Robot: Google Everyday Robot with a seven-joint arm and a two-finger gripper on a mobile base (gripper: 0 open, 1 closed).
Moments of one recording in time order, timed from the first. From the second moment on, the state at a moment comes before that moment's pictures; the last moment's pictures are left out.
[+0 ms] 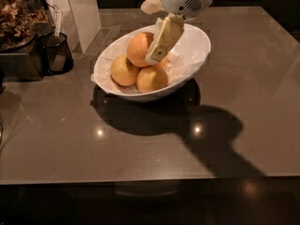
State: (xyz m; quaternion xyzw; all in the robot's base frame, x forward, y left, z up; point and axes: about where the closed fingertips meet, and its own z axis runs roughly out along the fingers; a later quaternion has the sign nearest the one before) arm 0.564 -0.012 1.005 -0.70 0.62 0.14 0.32
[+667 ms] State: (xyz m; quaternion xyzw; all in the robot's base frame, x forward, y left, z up) arm 0.583 -0.006 0.979 -0.70 0.62 0.16 0.30
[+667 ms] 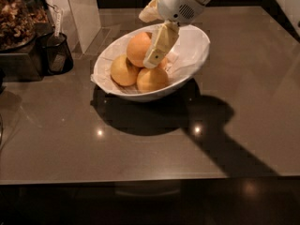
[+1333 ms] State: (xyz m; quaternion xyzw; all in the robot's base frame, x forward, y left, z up) arm 0.595 0.000 0.959 -0.70 0.63 0.18 0.29
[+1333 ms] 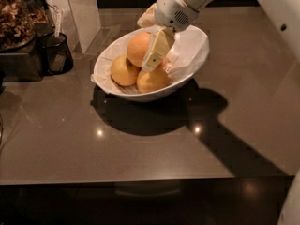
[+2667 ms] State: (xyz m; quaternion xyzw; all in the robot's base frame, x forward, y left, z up) arm 0.602 0.006 0.930 -0.70 0.63 0.21 0.27
